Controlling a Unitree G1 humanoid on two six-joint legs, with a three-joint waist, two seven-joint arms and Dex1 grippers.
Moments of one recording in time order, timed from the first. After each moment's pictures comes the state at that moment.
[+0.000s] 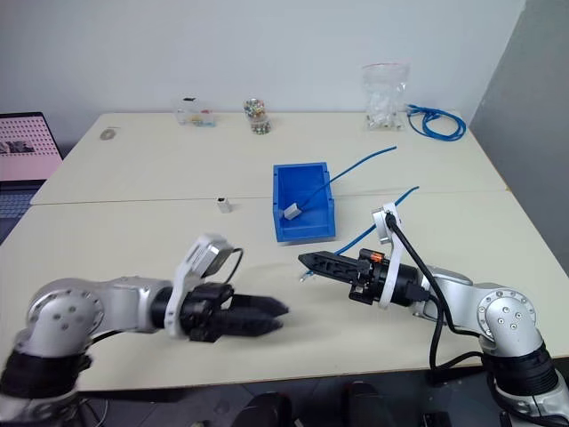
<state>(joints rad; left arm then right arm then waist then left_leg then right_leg) -0.24 0.88 -0.01 -0.44 -1.23 1.17 -0.94 -0.35 -0.64 0.05 -0.41 1.82 0.93 0.05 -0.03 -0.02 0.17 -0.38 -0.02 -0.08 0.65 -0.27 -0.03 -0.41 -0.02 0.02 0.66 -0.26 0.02</state>
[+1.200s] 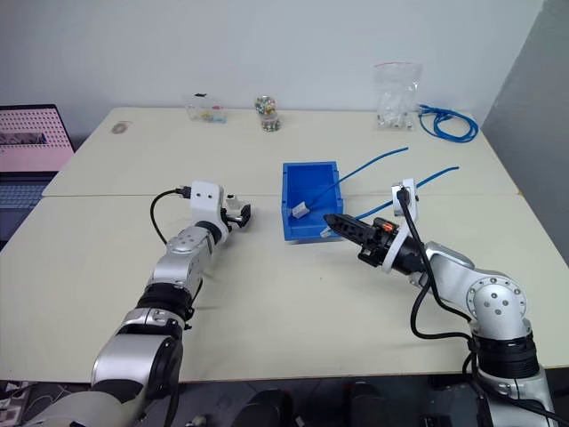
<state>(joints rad) -0.82 0.32 0.07 0.92 -0.10 0.04 -0.19 -0.41 -0.50 -0.07 -0.33 1.51 0.91 0.06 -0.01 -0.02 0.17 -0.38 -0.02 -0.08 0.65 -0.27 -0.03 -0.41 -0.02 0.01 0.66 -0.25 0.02</state>
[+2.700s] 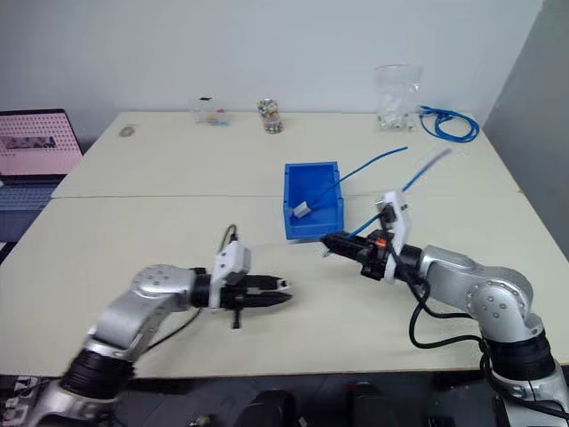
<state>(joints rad) -0.32 0.50 -0.27 -0.06 -0.33 0.30 -1.10 -0.44 -0.66 0.13 -0.43 1.13 0.92 0.39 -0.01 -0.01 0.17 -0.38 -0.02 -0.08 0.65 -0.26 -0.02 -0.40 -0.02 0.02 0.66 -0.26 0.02</state>
